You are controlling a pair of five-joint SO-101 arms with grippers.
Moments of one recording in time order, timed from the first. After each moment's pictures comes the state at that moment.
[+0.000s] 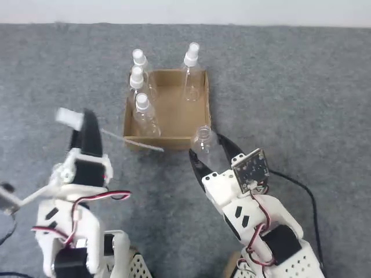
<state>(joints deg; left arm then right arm) -11.0 -103.3 67.6 49.0 54.3 -36.1 -96.1 79.8 40.4 -0.7</state>
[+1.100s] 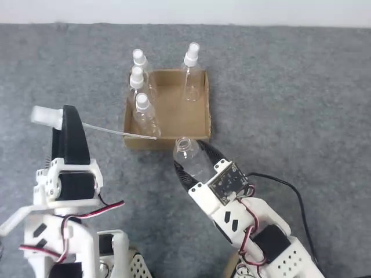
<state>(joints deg) -12.1 -103.3 59.7 46.6 53.4 -43.6 -96.0 86.8 33.4 7.3</state>
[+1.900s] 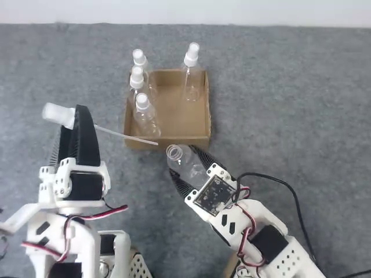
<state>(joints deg) -7.8 -103.3 59.7 46.6 46.5 -46.2 -96.0 87.9 33.4 17.5</state>
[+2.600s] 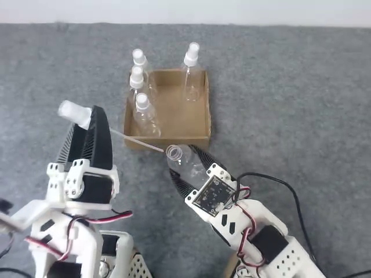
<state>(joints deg) -1.3 -103.3 59.9 46.6 40.5 -46.1 -96.0 87.9 33.4 18.0</state>
